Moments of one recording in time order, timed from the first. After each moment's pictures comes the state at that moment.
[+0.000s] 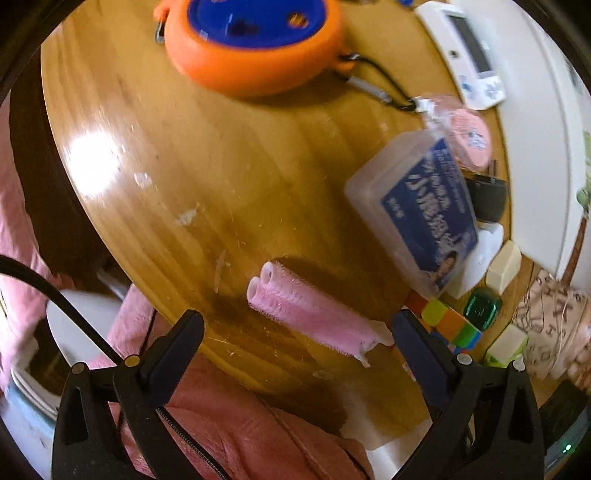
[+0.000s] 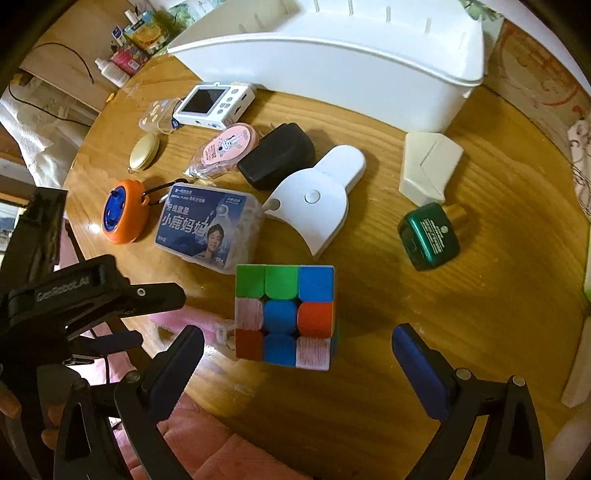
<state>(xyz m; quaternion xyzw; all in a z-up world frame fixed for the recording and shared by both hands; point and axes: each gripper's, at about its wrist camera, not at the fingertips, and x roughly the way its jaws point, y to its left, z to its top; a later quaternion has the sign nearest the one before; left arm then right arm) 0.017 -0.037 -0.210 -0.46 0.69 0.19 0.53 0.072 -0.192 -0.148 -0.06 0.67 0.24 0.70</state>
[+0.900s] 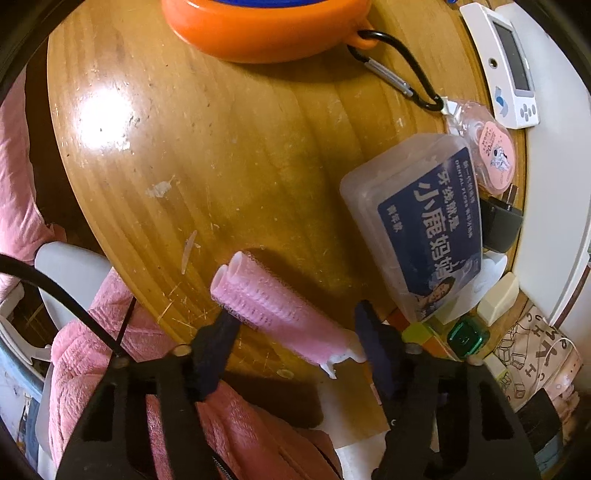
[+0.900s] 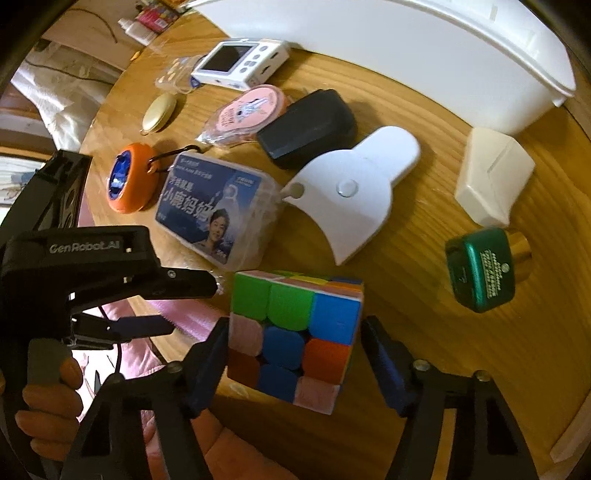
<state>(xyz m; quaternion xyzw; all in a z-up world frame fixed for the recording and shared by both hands) 0.025 -0.030 -0.217 -0.51 0.68 0.22 0.47 0.093 -0.178 -0.181 -0.09 0.70 0.32 0.63</state>
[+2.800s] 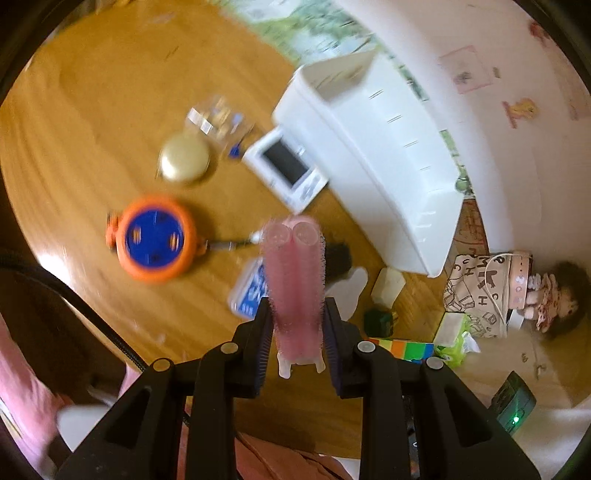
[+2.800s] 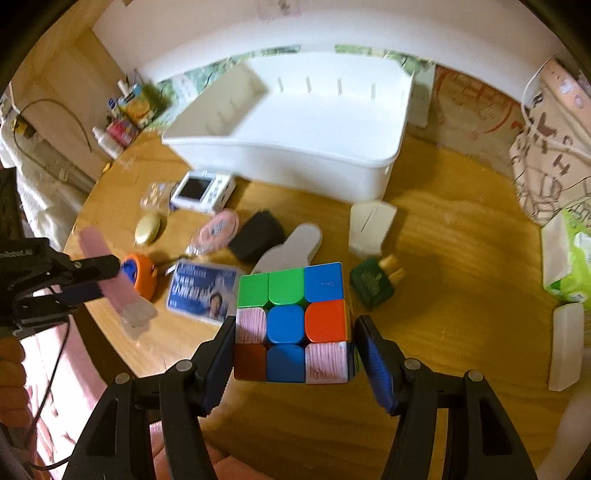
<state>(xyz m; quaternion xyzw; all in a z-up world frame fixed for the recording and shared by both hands) 0.035 0.019 -0.066 -0.38 0.57 0.07 0.73 0.071 -0.221 -0.096 0.00 0.58 0.19 0.79</state>
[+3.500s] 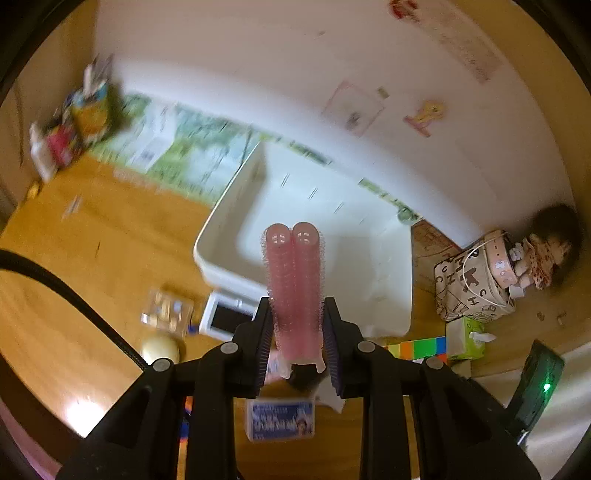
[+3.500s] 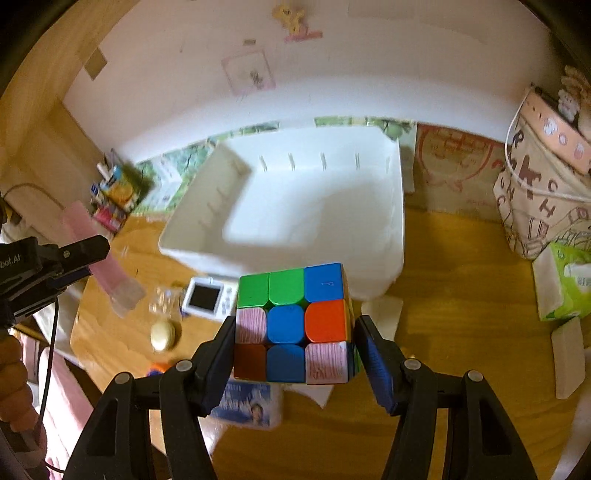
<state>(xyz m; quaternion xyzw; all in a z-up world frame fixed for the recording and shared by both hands) 0.130 0.026 0.013 -0.20 0.48 -0.04 0.85 0.123 -0.195 -0.048 0.07 0.51 0.13 0.85</state>
